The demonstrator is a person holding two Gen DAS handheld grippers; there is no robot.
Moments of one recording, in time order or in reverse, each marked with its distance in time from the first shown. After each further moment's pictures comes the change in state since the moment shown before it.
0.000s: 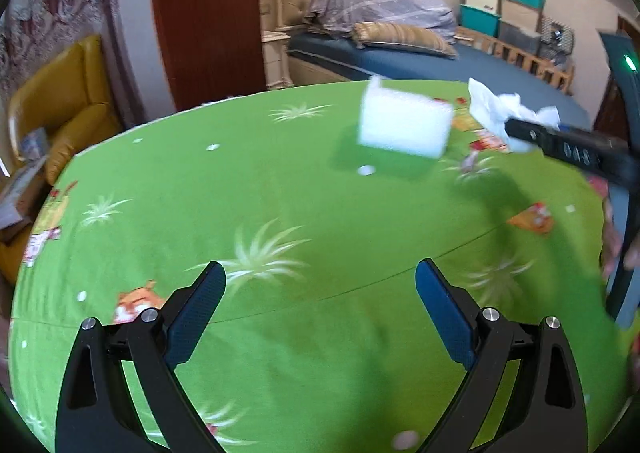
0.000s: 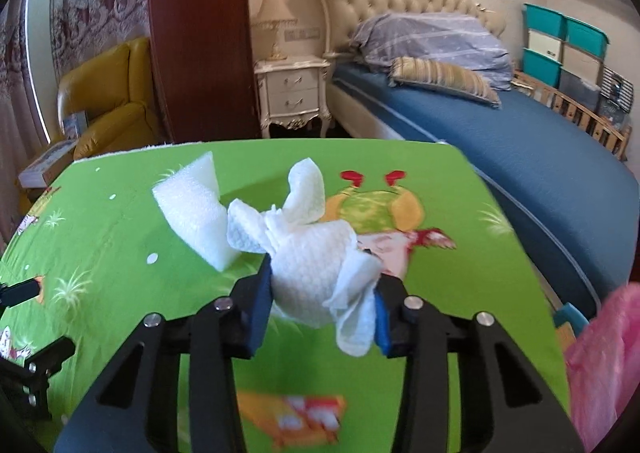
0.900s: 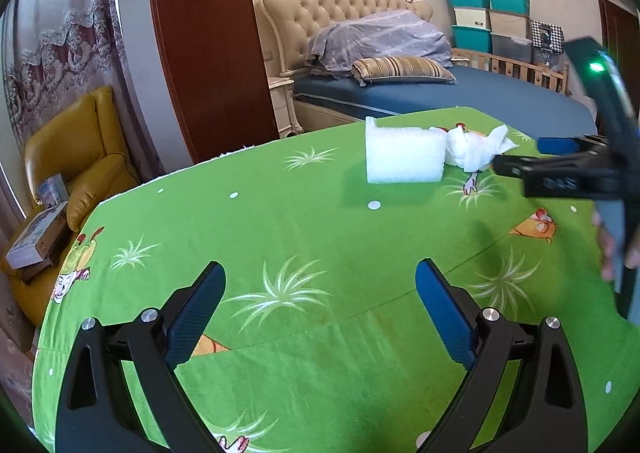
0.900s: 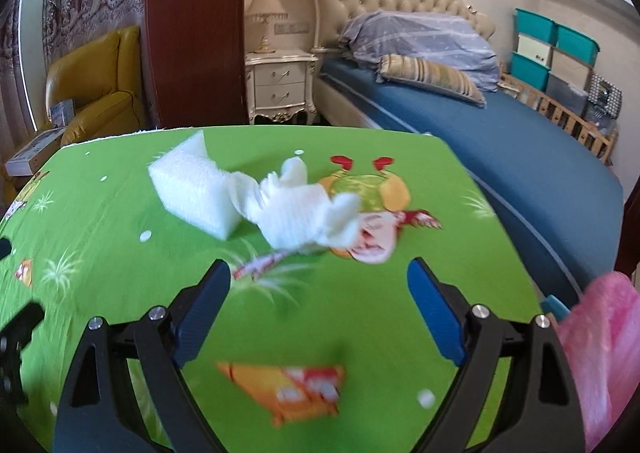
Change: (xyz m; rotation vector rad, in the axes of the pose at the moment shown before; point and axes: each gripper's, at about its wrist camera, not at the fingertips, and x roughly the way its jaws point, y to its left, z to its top) left arm -0.024 -0.003 -0.007 0.096 -0.164 0.101; right arm 0.020 0.017 0.003 -0.031 0.055 -0.037
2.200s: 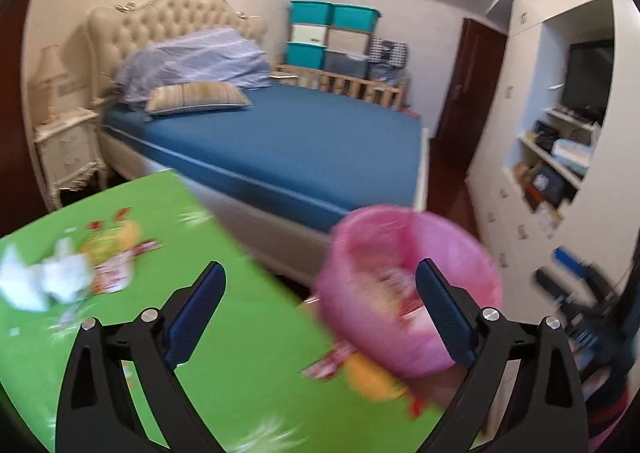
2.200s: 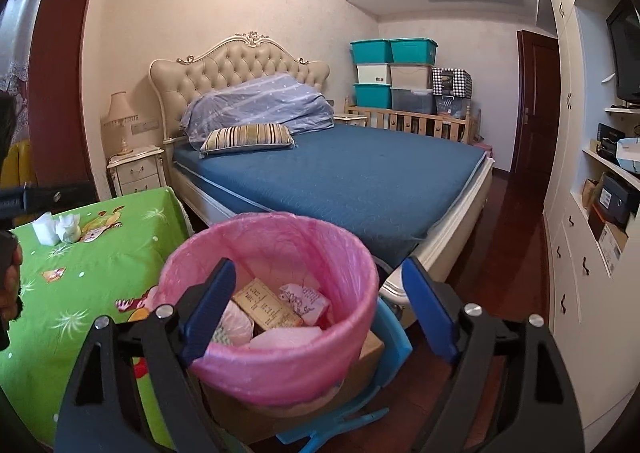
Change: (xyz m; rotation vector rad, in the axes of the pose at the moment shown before) left arm -0.023 -0.305 0.106 0.094 -0.064 -0.611; right arm -0.259 -0.309 -0.201 0.301 -0.292 -0.378
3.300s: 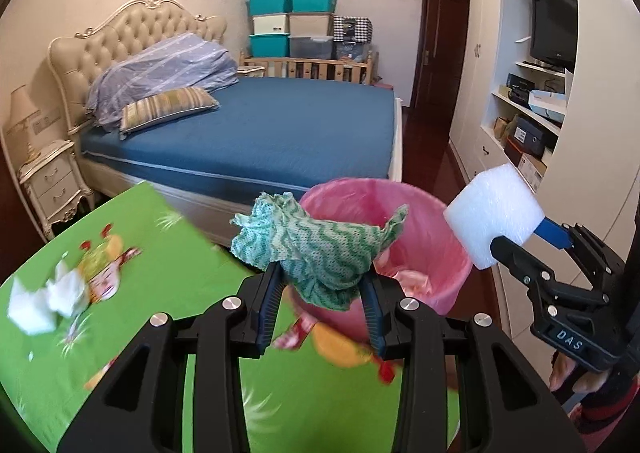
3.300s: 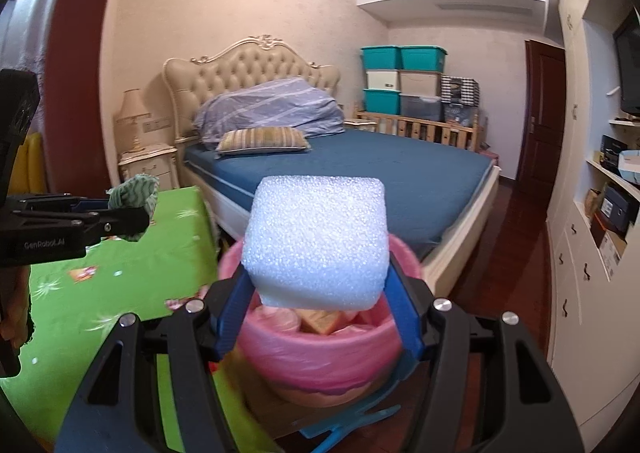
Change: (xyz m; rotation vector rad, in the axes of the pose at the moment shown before) left arm -0.016 -0.064 -0.003 0.161 0.067 -0.071; right arm -0.027 0.047 0.007 -0.009 -0.028 0.000
